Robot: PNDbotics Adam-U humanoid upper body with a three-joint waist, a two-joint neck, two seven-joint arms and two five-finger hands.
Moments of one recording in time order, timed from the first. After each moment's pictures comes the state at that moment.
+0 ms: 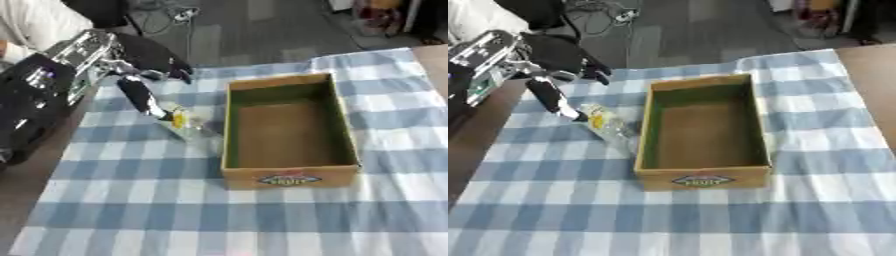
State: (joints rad) left arm -1.06 0.75 -0.53 -1.00 -1.01 -0.64 -0.46; right arm -0.50 -0.52 0.02 -1.98 -0.02 -0.35 -0.48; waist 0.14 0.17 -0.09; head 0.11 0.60
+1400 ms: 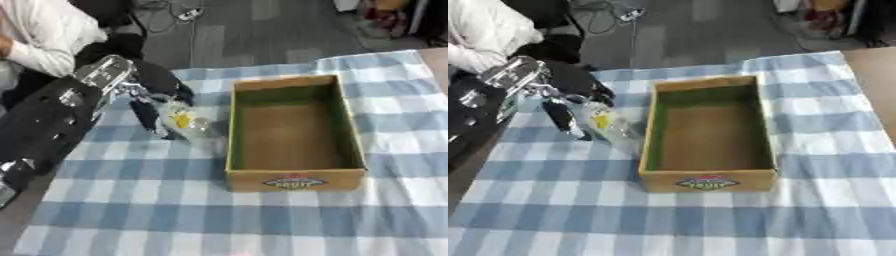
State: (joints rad) left arm -1.02 0.71 -0.48 -0.88 -1.18 -0.67 -0.43; right arm -0.53 -0.49 0.02 -1.98 -0.03 -0.35 -0.48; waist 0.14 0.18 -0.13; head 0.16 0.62
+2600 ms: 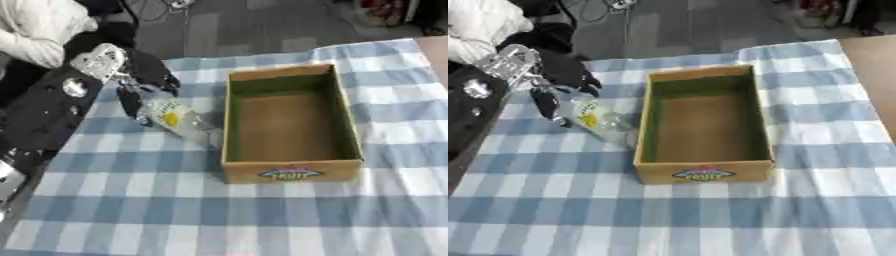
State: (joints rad) left arm -1.06 0.68 -0.38 -0.77 -1.49 -0.80 -0.30; right arm -0.54 -0.48 0.02 -1.98 -0.03 -0.36 -0.48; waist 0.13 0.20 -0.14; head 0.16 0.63
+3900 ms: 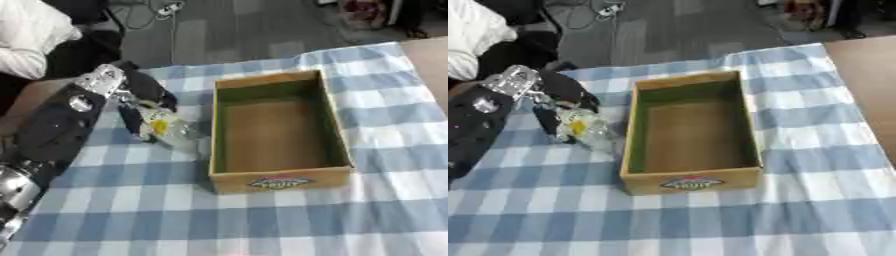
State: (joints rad) left arm -1.08 0.61 -0.29 -0.61 -1.49 -0.78 -0.32; right arm -0.60 -0.46 0.03 -1.98 -0.05 -0.36 -0.47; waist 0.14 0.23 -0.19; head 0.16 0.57
